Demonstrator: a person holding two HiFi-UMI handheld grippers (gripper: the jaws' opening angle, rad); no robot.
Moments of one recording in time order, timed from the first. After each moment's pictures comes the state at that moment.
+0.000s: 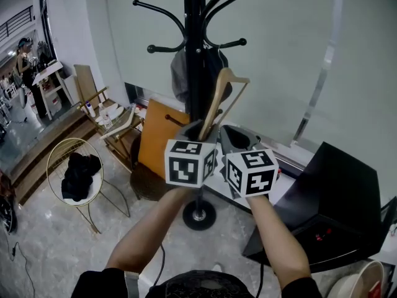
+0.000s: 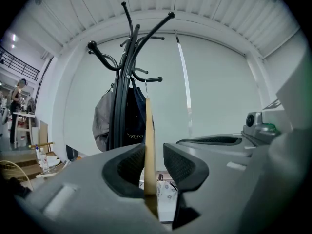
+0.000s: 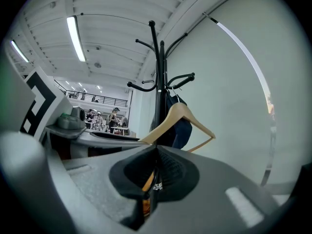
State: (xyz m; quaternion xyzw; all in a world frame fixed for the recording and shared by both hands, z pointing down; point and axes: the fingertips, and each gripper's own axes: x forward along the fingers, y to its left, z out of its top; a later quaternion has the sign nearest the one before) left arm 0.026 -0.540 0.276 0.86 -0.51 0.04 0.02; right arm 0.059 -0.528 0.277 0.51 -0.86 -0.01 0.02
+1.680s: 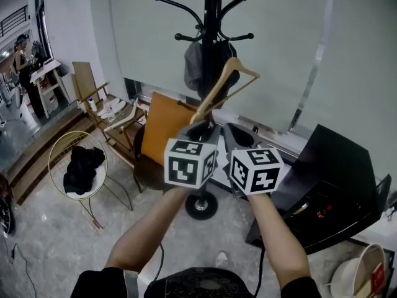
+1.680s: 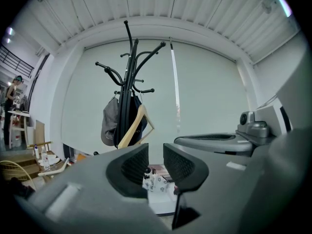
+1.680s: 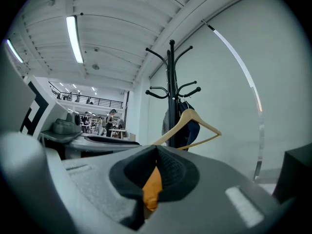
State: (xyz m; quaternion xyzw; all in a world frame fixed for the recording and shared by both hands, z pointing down) left arm -0.024 -0.433 0.278 0.88 -0.47 0.03 0.02; right arm 0.014 -0.425 0.276 0.53 -0.85 0.00 0.01
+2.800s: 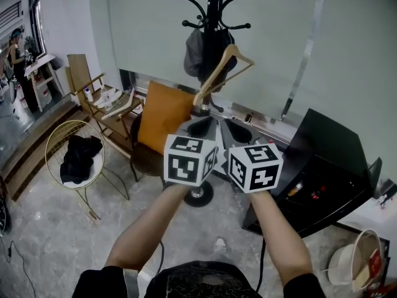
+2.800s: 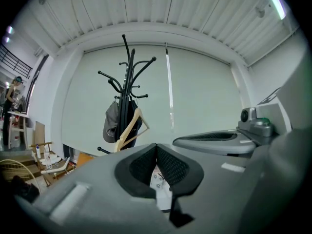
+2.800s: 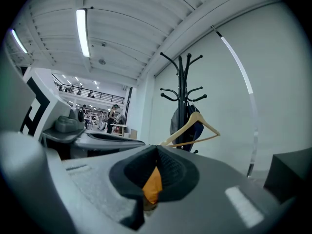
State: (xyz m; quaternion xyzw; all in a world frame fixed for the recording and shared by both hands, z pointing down) left arm -0.049 -0.348 0.286 0.89 -0.45 0.02 0.00; right arm -0.018 -0.337 0.285 0.54 -0.84 -0.03 0.04
